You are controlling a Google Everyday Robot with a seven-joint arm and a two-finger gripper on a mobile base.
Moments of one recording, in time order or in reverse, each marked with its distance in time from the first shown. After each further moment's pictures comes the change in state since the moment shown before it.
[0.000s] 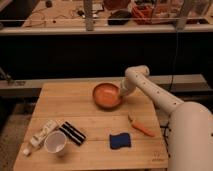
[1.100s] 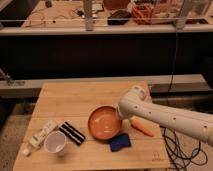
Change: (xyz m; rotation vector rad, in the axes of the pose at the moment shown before) arm -0.142 -0.102 -0.036 -0.087 0.008 -0.279
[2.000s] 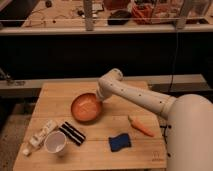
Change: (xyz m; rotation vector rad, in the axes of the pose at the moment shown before) arm 0.161 -0.027 0.048 0.089 0.059 -0.101
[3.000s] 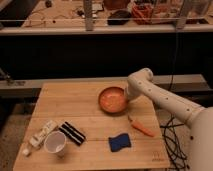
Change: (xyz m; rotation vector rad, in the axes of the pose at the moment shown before) arm -0.118 0.132 -0.054 -0.144 -0.024 0.319
